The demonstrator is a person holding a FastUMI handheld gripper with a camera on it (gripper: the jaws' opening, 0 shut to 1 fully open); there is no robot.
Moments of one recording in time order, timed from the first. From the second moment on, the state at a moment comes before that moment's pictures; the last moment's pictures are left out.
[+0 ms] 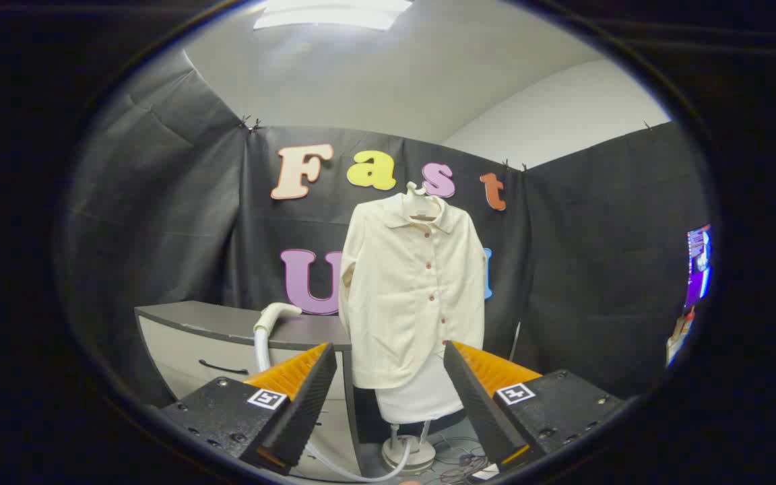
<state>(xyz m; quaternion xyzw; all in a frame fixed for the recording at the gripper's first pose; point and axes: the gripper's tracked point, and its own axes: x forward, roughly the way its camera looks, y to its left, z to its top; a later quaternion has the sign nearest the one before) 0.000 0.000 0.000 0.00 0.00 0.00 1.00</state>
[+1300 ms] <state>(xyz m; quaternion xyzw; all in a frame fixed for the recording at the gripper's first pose) 0.098 0.096 0.001 0.08 0.06 0.09 0.99</state>
